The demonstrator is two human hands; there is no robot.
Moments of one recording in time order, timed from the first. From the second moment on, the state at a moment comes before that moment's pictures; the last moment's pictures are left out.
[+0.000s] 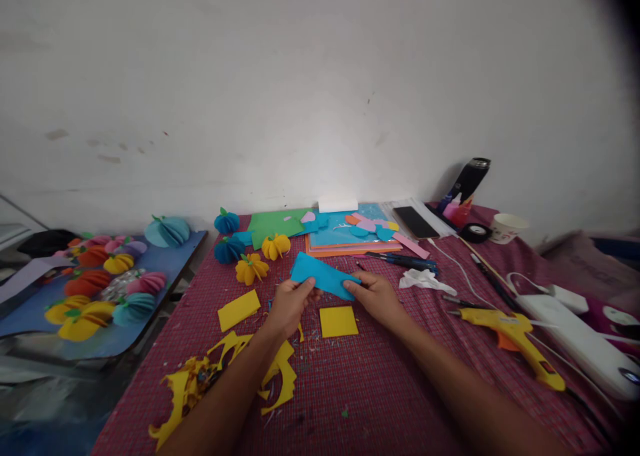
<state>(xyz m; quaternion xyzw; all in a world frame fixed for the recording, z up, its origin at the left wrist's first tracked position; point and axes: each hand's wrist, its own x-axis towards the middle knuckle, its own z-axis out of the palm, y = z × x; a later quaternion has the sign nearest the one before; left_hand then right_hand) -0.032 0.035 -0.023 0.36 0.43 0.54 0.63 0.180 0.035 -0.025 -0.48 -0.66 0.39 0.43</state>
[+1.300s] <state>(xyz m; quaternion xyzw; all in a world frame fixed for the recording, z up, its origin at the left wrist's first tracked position) -0.033 0.033 -0.028 0.41 0.43 0.51 0.62 0.178 0.034 -0.022 -0.49 -0.61 0.44 0.45</state>
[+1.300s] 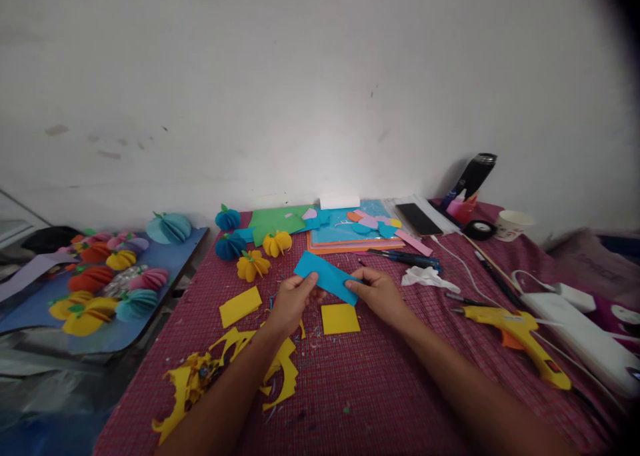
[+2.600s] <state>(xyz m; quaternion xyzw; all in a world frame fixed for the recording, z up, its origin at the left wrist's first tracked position) -0.040 0.039 -0.020 0.31 0.39 0.61 0.62 0.183 0.035 -0.023 -0.44 -0.59 0.51 0.44</state>
